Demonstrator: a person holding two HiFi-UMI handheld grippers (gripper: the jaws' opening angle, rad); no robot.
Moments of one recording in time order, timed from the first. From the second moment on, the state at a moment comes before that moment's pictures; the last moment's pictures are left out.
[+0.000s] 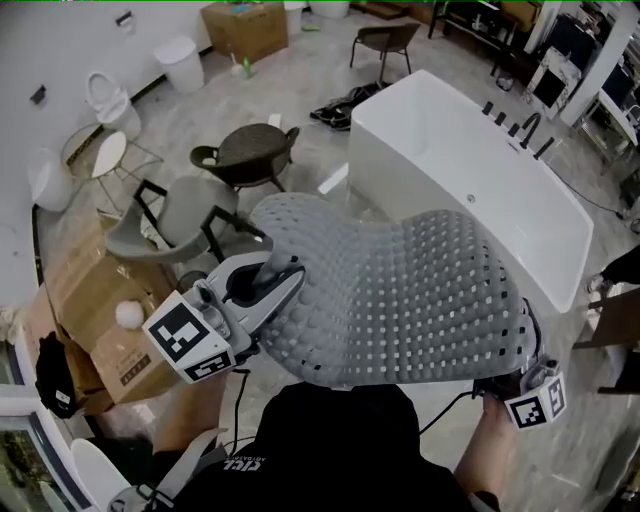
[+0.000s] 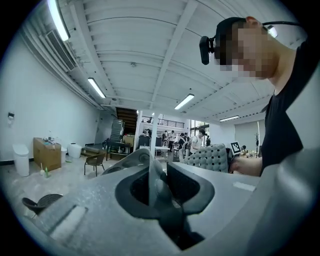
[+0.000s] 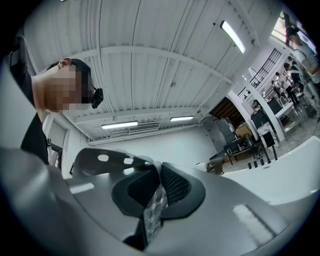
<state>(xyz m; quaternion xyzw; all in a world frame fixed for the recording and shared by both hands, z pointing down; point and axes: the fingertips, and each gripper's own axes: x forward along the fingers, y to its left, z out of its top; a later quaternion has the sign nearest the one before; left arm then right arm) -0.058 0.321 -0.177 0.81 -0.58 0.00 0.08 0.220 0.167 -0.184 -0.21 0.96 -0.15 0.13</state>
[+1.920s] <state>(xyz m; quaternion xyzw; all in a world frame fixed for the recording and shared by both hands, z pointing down) -0.174 -0.003 -0.098 0.92 -0.36 0.06 0.12 0.111 -0.003 -0.081 -0.42 0.88 -0.17 0.14</state>
